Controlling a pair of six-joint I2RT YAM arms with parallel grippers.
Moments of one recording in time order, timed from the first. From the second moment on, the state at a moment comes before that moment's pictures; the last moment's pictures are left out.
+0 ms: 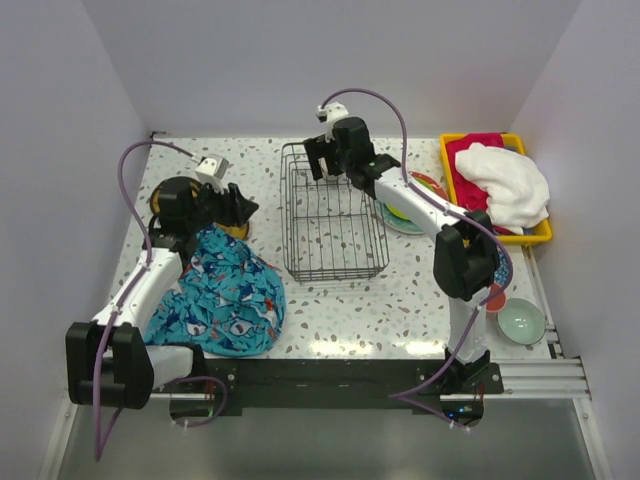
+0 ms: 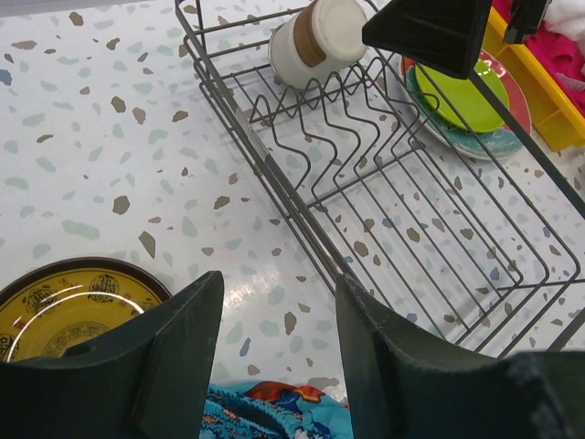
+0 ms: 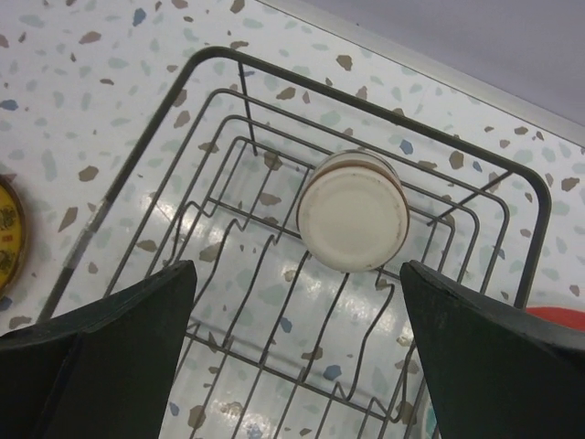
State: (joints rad) left arm -0.07 1.20 0.79 0.07 0.52 -0.12; right arm 0.56 2.01 1.76 -0.22 0.13 0.04
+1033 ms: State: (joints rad) left arm -0.04 1.25 0.76 0.06 0.52 -0.07; right arm 0.52 2.29 2.01 -0.34 0.26 0.07
